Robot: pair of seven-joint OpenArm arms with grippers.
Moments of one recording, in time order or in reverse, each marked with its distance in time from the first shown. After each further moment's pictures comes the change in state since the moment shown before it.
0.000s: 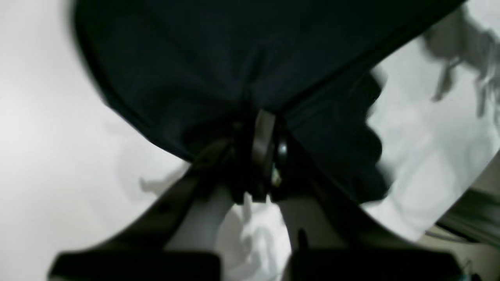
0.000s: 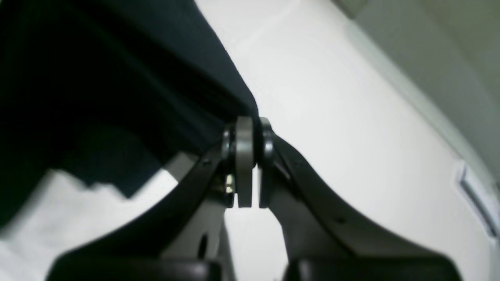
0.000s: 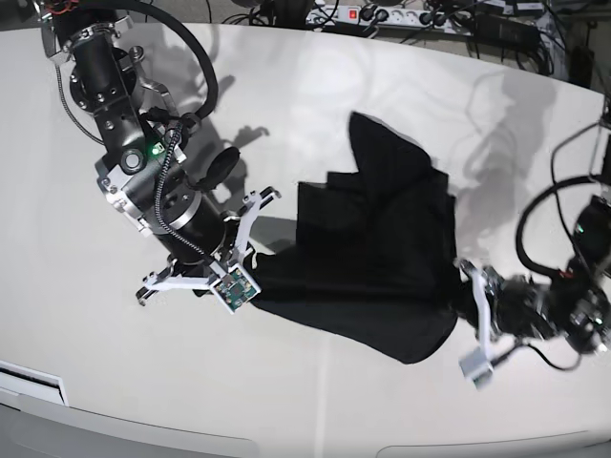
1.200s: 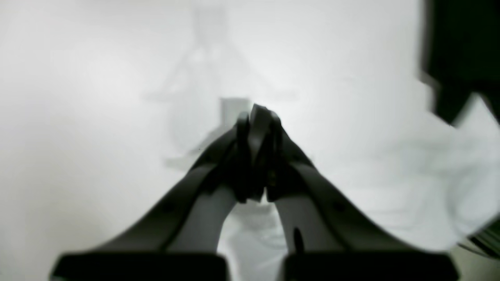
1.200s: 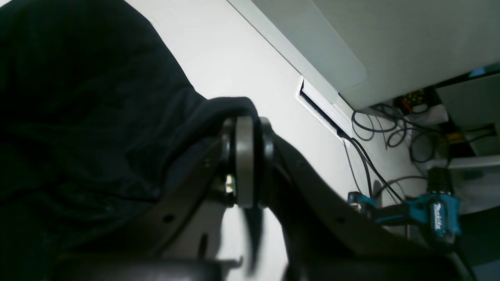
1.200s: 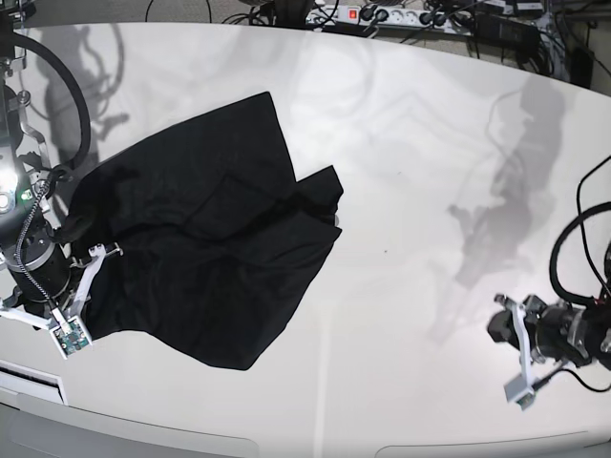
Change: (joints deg) left arm -4.6 -2.0 -0.3 -3.9 3.8 2.6 3.0; right arm 1.7 17.7 15.0 0.5 5.1 -2.0 -5.6
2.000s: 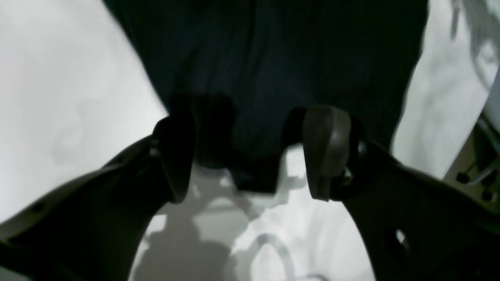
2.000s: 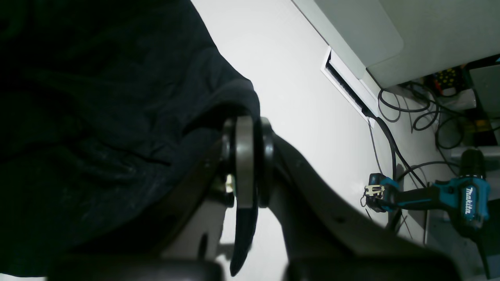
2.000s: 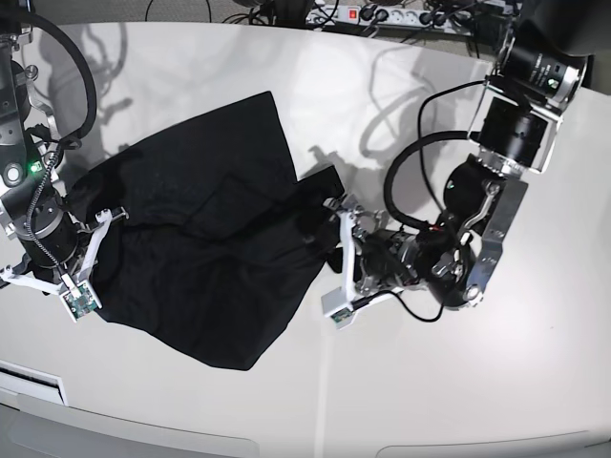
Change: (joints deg) left arm 13.5 27.8 -0.1 -2.6 11.0 -7.1 -5.6; right arm -5.9 -0.7 0.1 0.0 -0.4 0.7 0.2
